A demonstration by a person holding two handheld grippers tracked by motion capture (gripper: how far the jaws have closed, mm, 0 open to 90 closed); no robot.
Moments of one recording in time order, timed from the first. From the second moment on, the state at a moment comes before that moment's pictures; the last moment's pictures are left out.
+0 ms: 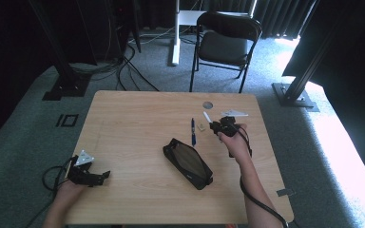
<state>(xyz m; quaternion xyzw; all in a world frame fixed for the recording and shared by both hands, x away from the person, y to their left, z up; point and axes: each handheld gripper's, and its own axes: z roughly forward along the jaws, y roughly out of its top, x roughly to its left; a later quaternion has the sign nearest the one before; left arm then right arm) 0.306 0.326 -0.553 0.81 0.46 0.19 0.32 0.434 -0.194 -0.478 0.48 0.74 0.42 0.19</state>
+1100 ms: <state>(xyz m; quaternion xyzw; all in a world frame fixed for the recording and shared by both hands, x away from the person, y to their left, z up) 0.306 0.326 -0.553 0.81 0.46 0.19 0.32 0.344 -0.119 -0.461 0.37 0.81 0.43 0.12</state>
